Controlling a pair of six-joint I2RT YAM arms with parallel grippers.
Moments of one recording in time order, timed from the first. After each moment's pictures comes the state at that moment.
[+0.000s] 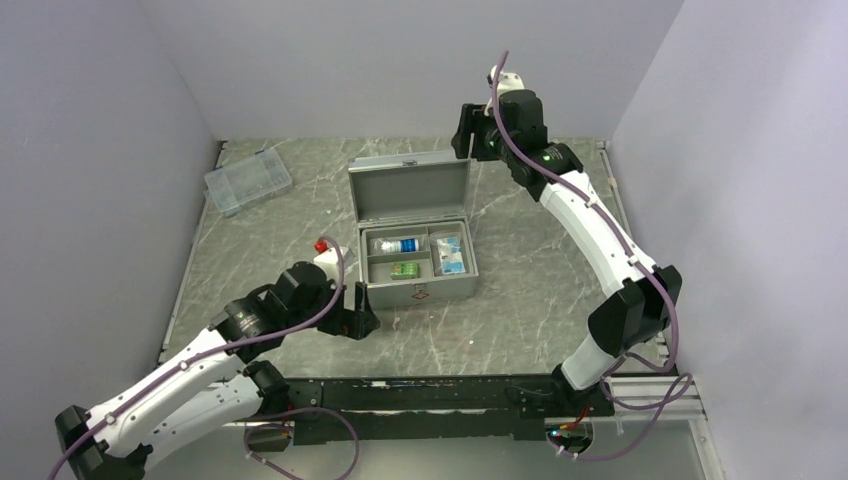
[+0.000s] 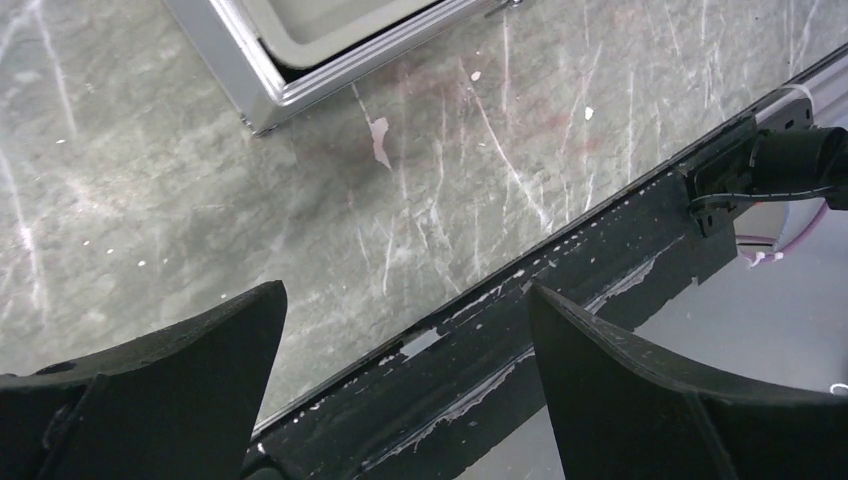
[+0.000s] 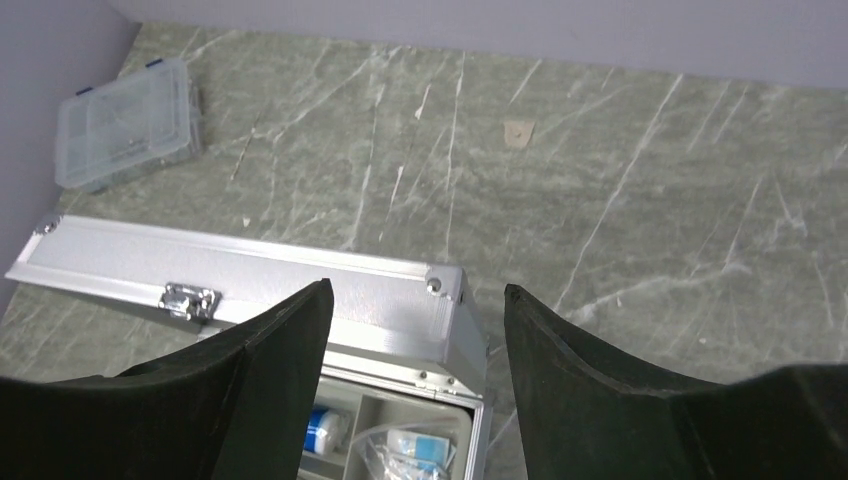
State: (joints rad) left arm -0.80 0.69 0.66 -0.68 0.04 -0.57; right arm 0.43 1.60 1.66 -0.46 0.02 0.28
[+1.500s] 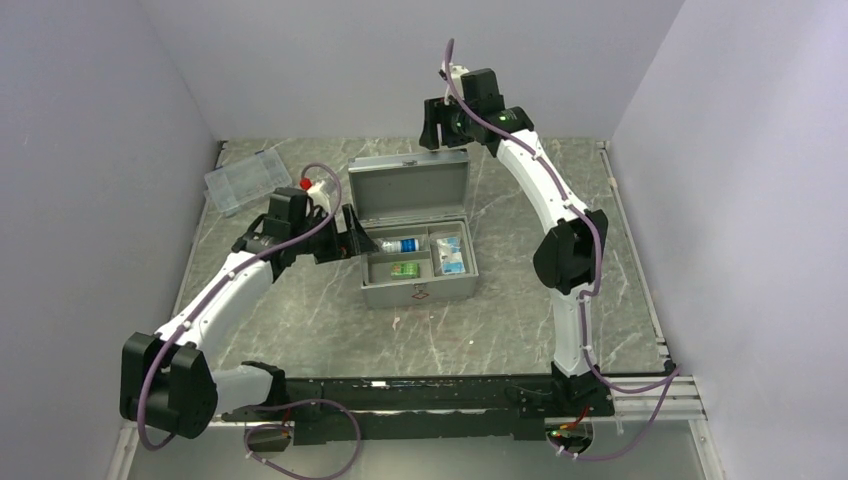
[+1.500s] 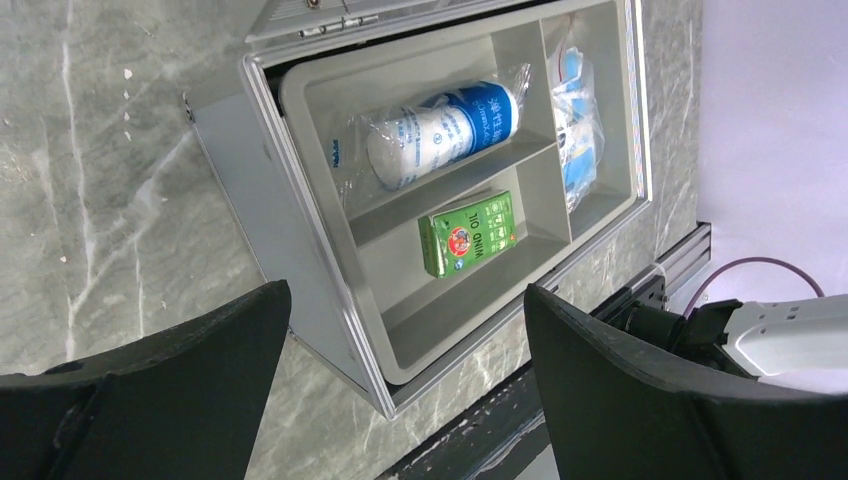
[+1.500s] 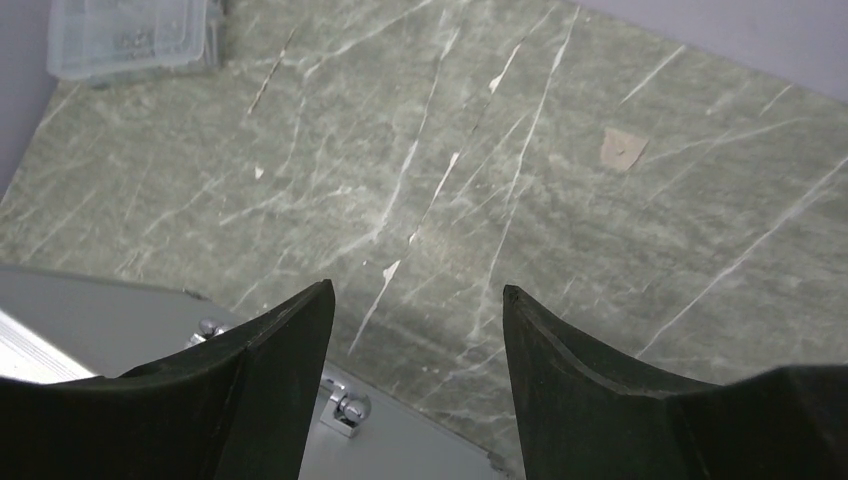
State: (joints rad) left arm -0.28 1.21 0.88 -0.38 0.47 -0.51; right arm 0.40 2.15 2.27 -0.68 -0.25 0.16
